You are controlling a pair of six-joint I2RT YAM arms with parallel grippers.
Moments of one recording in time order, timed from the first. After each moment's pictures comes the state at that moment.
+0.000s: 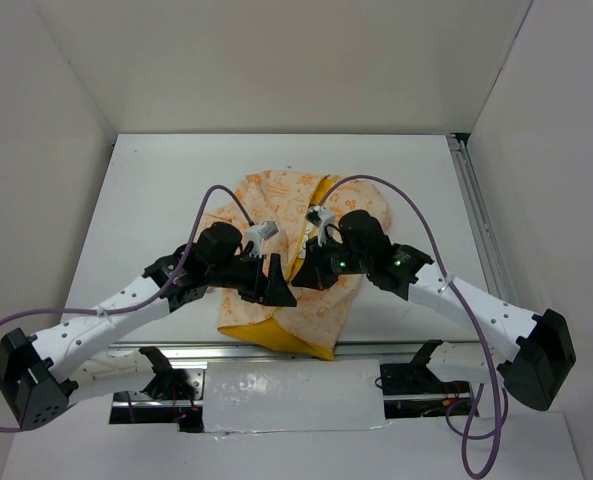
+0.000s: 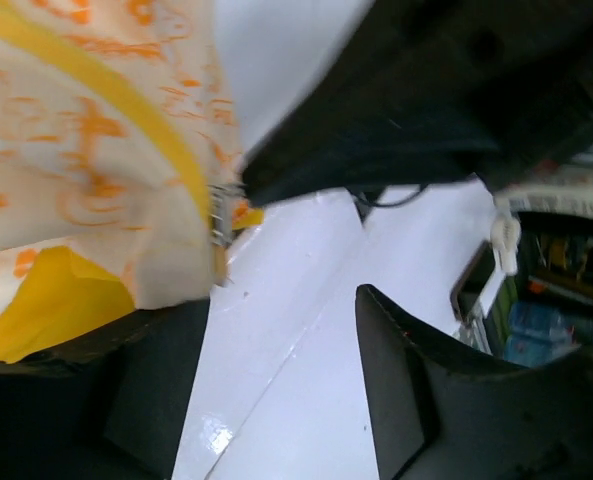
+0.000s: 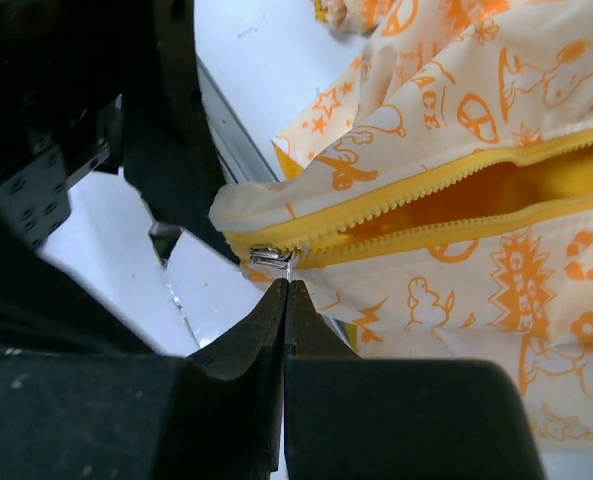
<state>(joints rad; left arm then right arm) -0.77 1.06 0.86 -0.41 0.50 -0.64 0.77 1.15 0.89 -0.29 -0.44 0.43</state>
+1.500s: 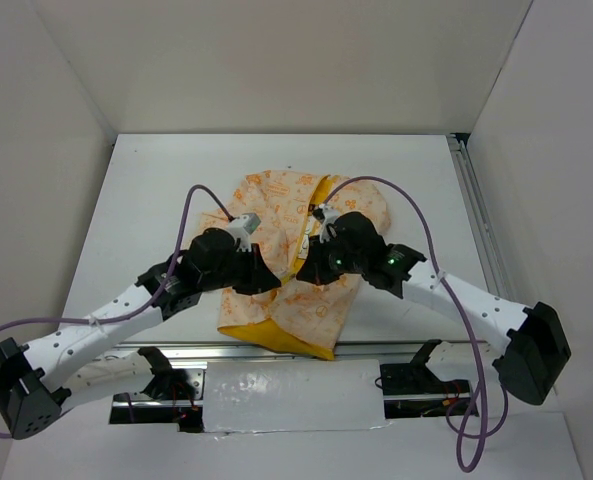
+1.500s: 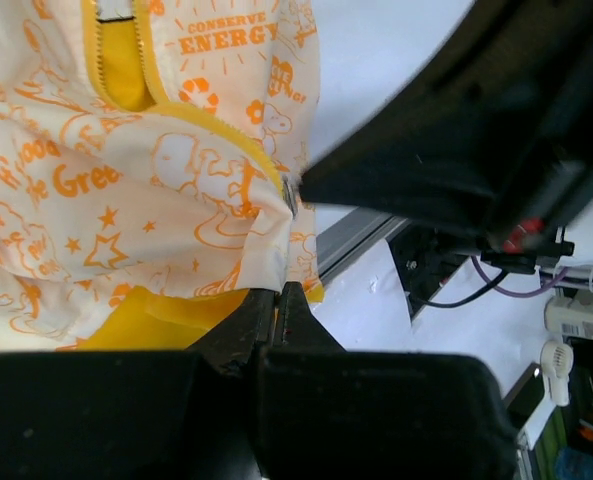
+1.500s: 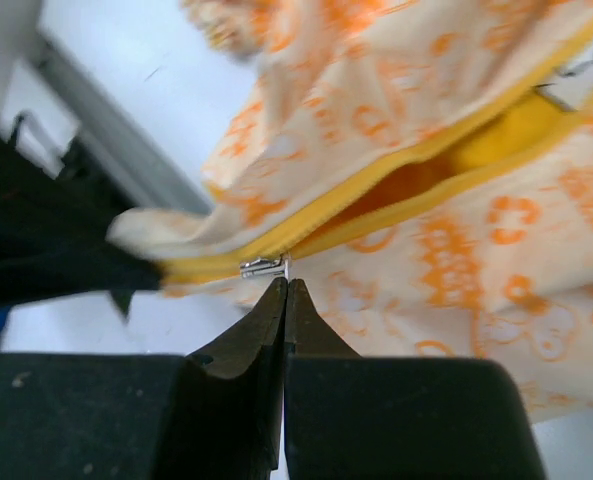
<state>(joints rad) -0.78 1.02 0.81 -0.36 0.19 -0.72 0.76 1.18 0.86 -0.29 -0.32 0.50</state>
